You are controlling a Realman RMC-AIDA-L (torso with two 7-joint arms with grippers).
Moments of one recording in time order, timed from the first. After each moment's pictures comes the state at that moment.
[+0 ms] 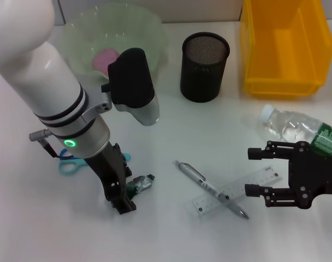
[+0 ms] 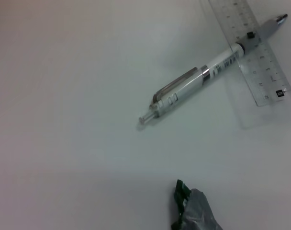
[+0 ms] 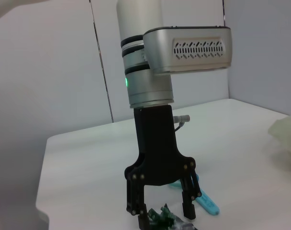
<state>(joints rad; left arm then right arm) -0.75 -2.08 1.66 1.08 2.49 1.55 -2.19 0.38 2.05 -0.73 -0.62 -2.00 -1.76 1.06</state>
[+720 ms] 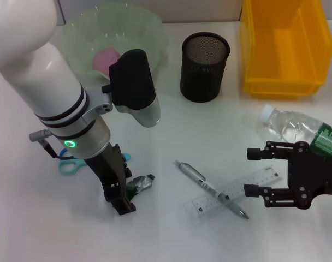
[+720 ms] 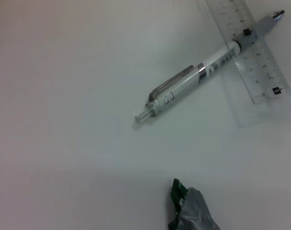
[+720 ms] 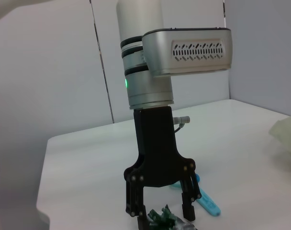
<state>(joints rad) -0.75 -2.08 1.66 1.09 2.49 1.56 -2.19 0.38 2.05 -0.73 -0.62 -2.00 -1.76 1.06</state>
